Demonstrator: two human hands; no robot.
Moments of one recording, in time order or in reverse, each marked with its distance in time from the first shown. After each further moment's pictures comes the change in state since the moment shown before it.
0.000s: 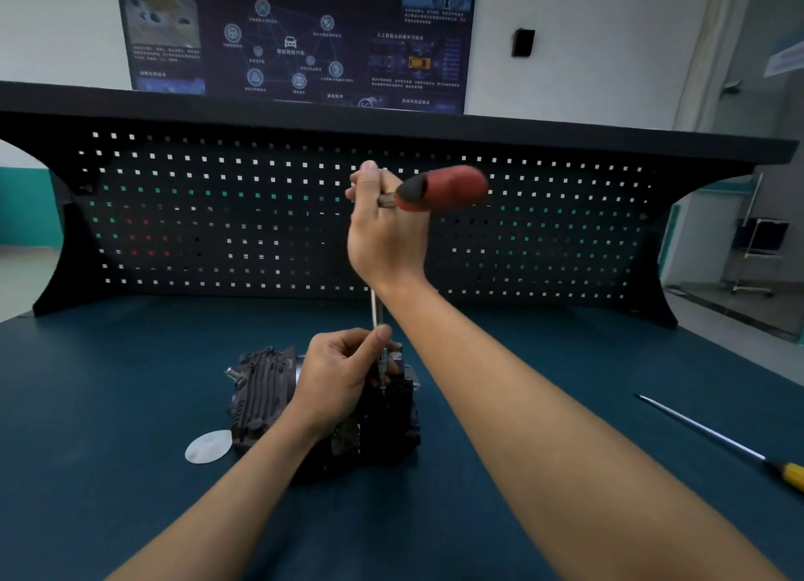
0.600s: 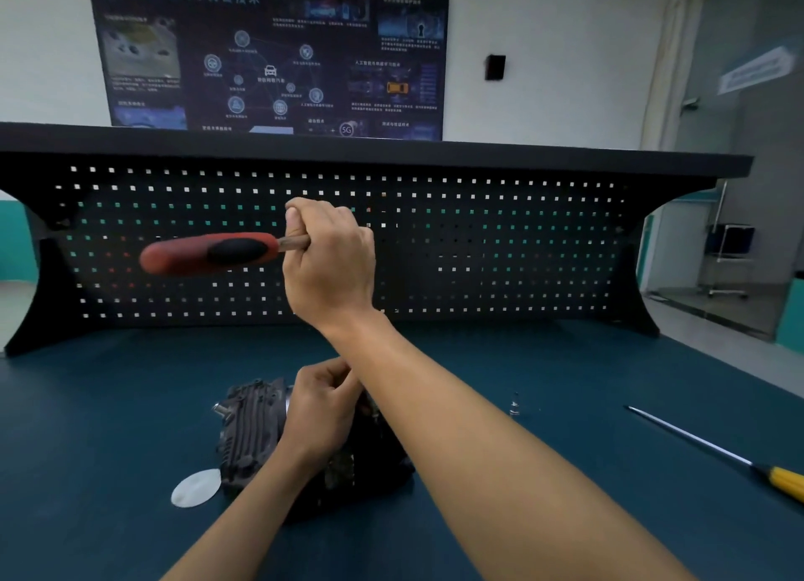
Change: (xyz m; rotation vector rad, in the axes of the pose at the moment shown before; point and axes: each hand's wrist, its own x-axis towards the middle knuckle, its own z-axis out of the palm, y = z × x) left_hand 0.005 -0.013 -0.003 0.030 0.046 -0.004; right_hand -0.016 -0.012 0.029 -0.338 -0.021 -0.367
